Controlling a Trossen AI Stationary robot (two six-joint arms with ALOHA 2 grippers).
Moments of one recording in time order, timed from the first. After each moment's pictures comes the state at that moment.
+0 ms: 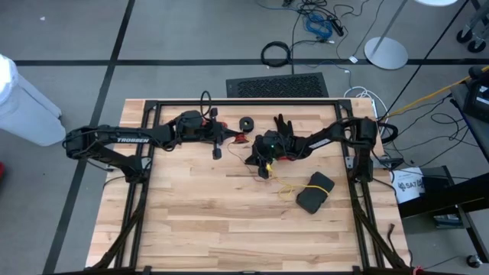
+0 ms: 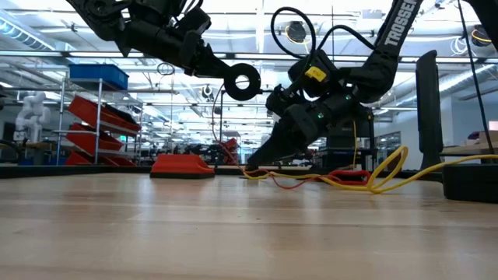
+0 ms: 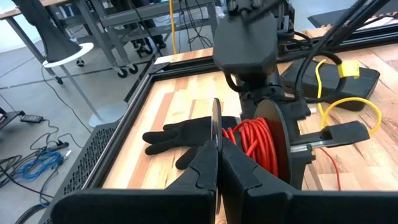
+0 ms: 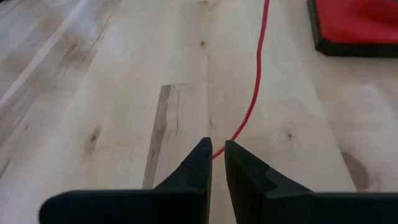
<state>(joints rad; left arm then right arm) 0.32 1.33 0.72 0.33 0.15 0.30 -0.23 1.91 0.80 0.56 -0.29 -0.01</state>
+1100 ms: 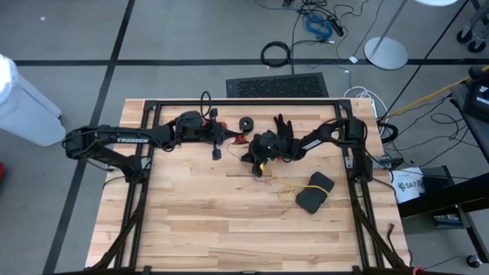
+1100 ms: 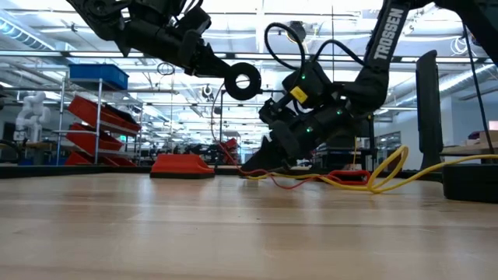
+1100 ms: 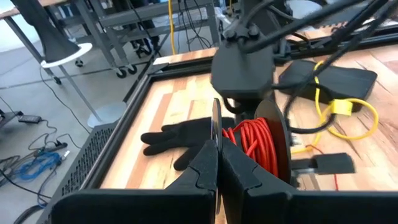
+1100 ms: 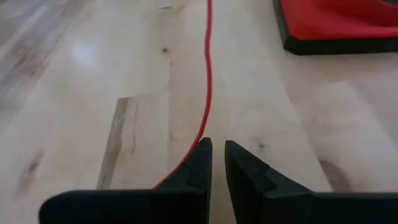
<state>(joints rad) 0.31 1.33 0.72 0.33 0.15 0.30 -0.23 2.02 0.83 0.69 -0.21 0.05</state>
